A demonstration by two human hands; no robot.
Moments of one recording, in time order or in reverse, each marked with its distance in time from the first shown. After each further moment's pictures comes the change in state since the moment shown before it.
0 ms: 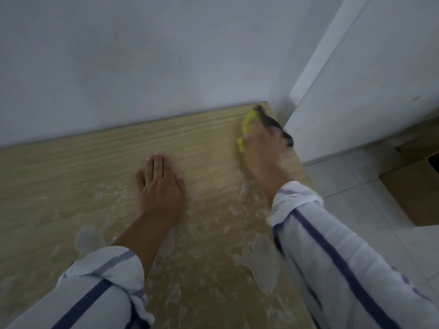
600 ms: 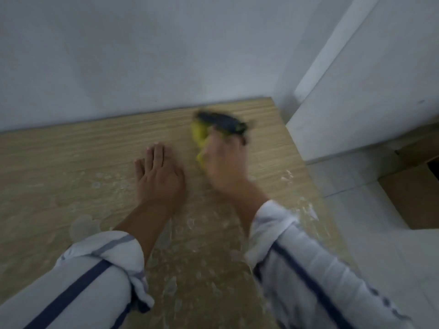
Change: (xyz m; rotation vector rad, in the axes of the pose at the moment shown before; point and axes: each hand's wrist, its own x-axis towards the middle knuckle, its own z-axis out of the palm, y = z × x) left_hand 0.007 0.000 0.002 -0.028 0.021 -0.006; right_hand -0.044 -0.051 0.030 0.123 -0.004 -0.274
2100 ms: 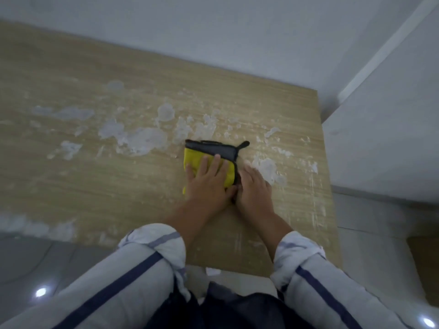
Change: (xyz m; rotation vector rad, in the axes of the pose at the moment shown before) left_hand -0.263 0.050 0.012 0.043 -0.122 -0.073; right_hand -0.256 0.034 -0.066 0.054 -0.470 -0.248
